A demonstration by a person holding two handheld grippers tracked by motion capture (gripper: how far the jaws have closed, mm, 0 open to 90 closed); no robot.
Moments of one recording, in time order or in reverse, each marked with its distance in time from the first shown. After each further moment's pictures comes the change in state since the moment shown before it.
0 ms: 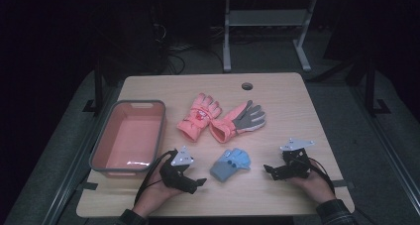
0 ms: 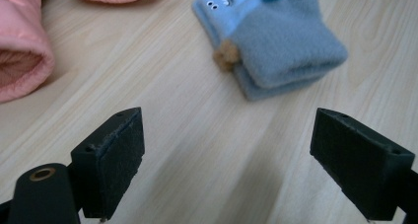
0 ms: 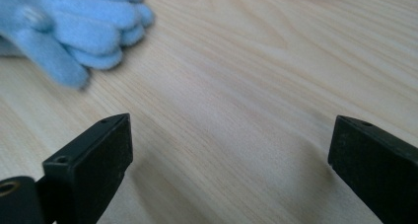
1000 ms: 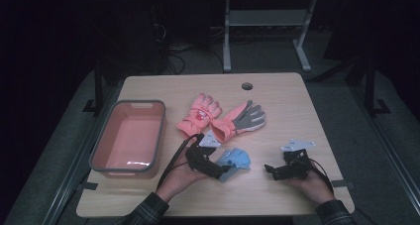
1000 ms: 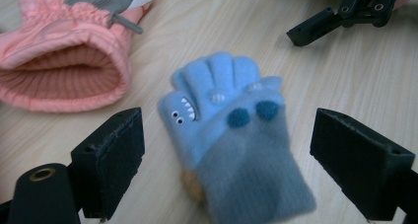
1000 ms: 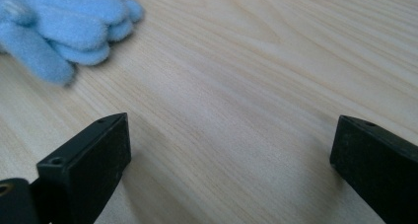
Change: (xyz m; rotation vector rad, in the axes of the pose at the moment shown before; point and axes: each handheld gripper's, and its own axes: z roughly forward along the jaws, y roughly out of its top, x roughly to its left) left arm -0.011 0.075 0.036 -0.010 -0.068 0.022; right arm -0.003 -0.004 0.002 -0.017 -0.004 0.018
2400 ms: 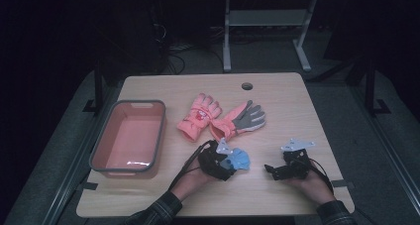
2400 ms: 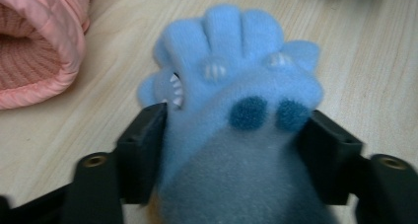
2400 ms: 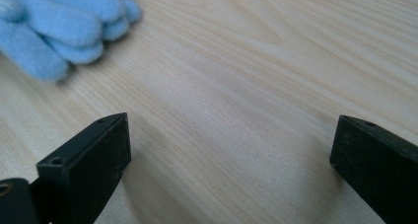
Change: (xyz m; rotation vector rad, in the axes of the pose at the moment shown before) left arm -0.004 -0.011 0.045 0.118 0.030 0.049; right arm 0.000 0.000 0.000 0.001 0.002 -0.002
